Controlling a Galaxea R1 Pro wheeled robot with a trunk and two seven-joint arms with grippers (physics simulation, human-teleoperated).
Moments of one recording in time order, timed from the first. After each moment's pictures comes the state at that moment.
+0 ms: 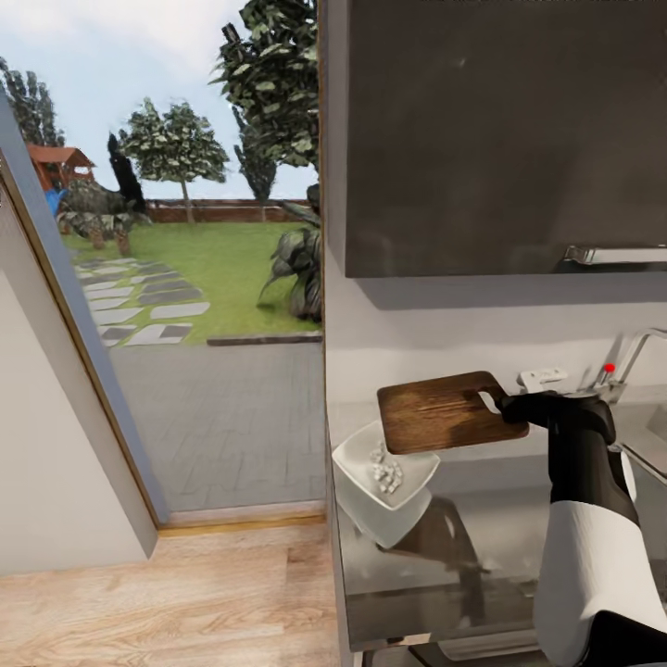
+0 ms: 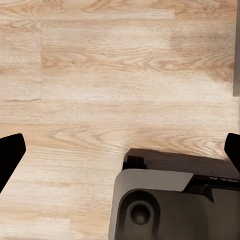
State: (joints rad) left arm -0.37 0.04 -0.12 0.07 0.21 -0.19 0.05; right arm -0.84 -0.02 -0.52 -1.24 0.90 0.68 0.72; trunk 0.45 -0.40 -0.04
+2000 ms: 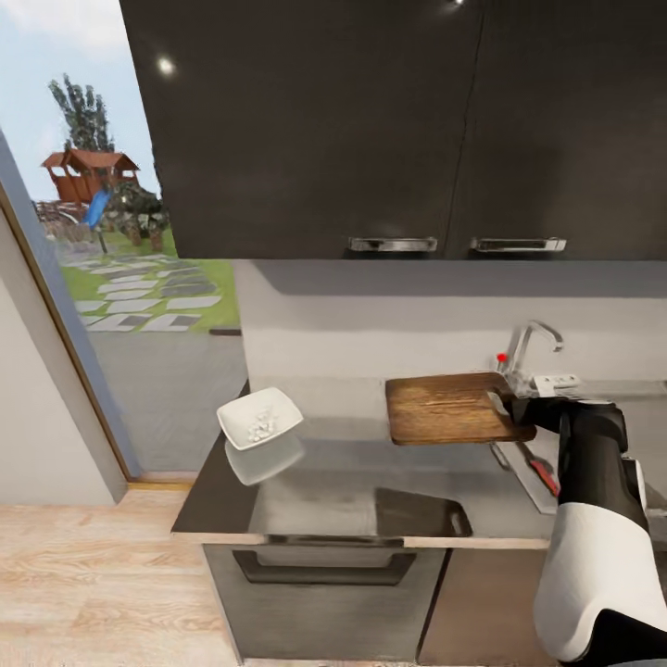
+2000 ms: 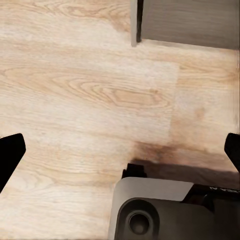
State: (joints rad) left arm -0.37 0.04 -0.12 0.07 0.22 -0.22 0.05; right arm -0.84 -0.03 -0.59 -1.23 0.85 0.68 0.70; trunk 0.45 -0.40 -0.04
